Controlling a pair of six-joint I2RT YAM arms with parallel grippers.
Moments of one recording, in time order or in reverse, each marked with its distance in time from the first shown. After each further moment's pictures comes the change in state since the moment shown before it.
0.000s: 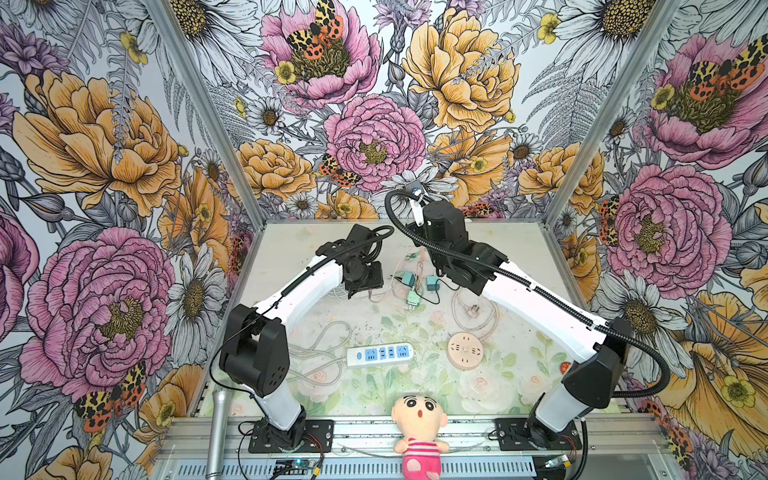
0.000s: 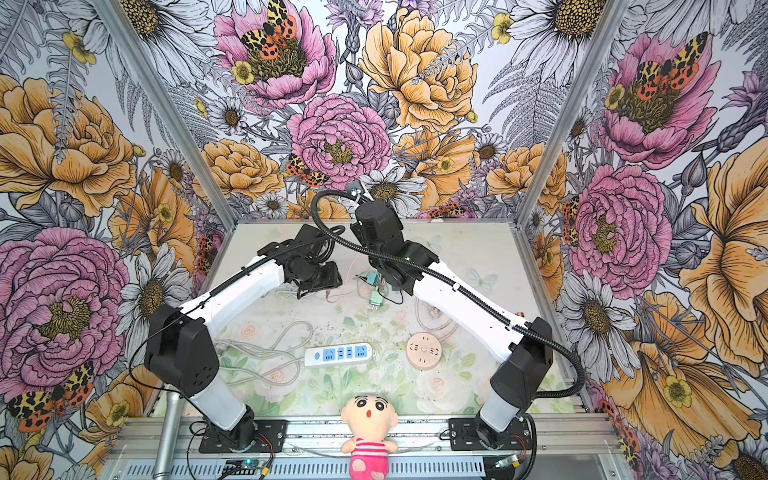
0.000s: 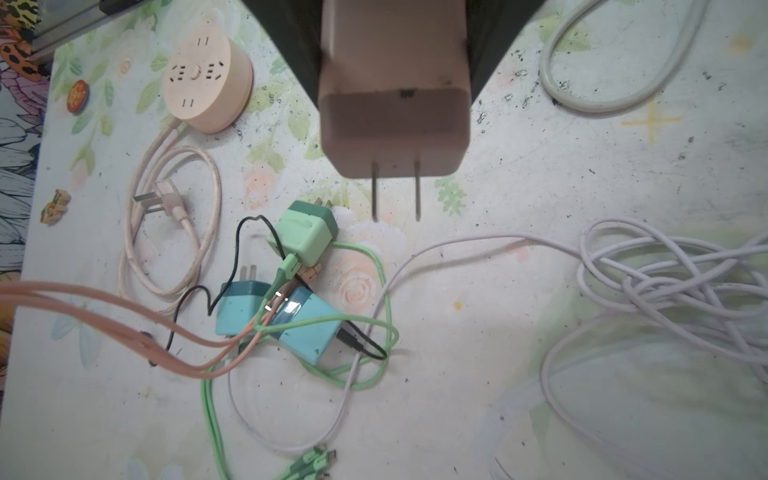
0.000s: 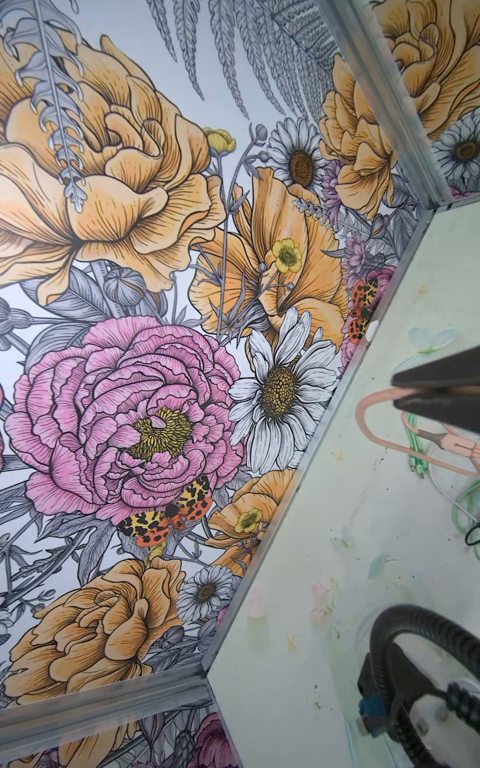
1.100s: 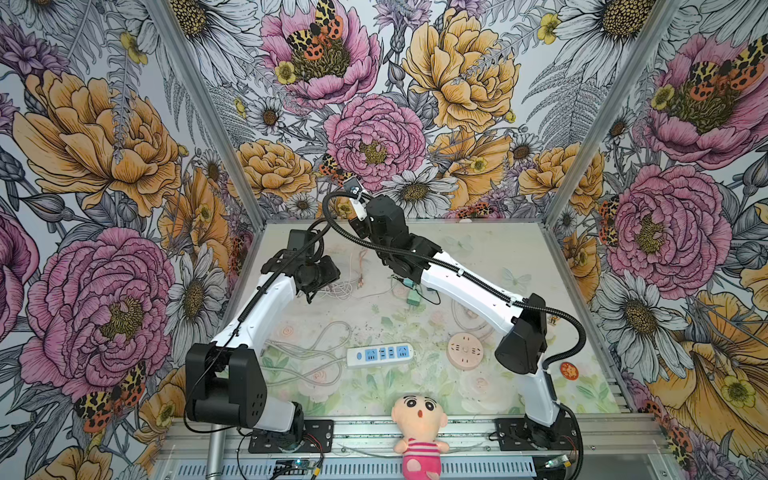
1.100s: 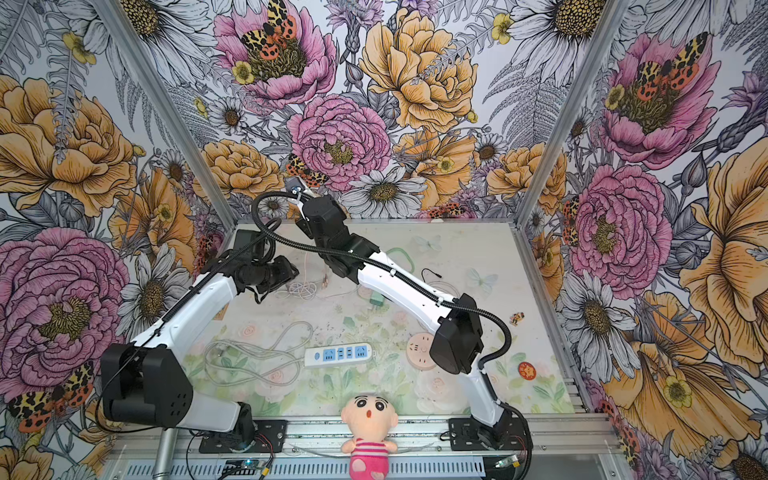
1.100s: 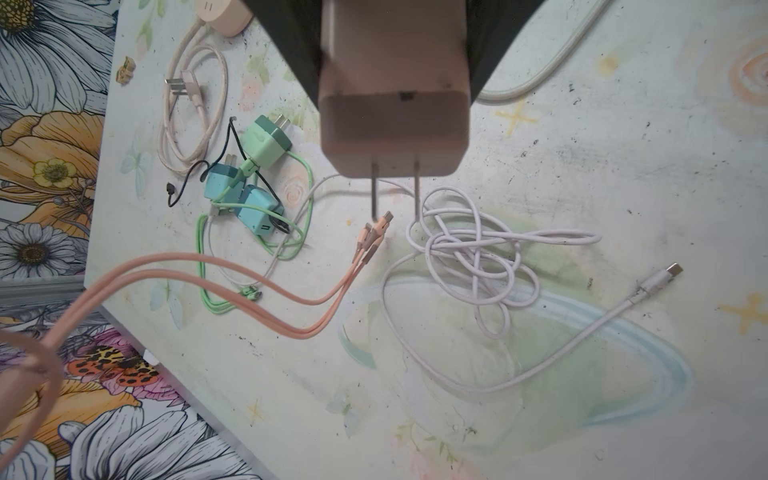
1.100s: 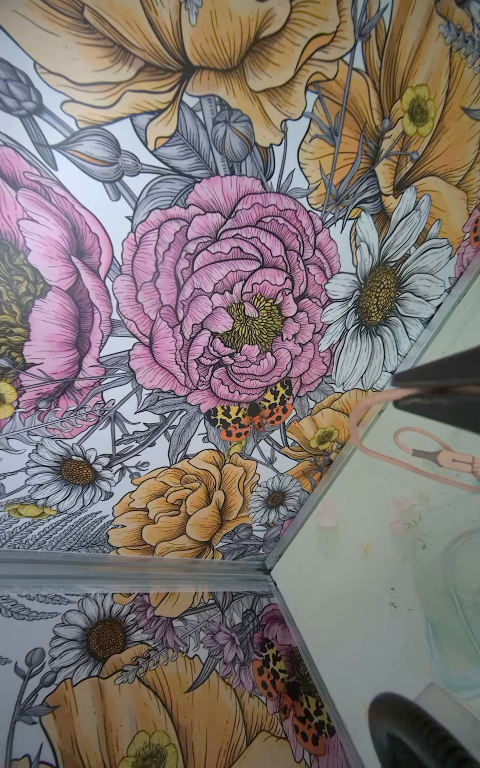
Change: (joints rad) left arm 0.336 -0.212 -0.257 0.174 0.073 -0.053; right arm 0.103 0.435 0.441 0.124 -0.108 -0.057
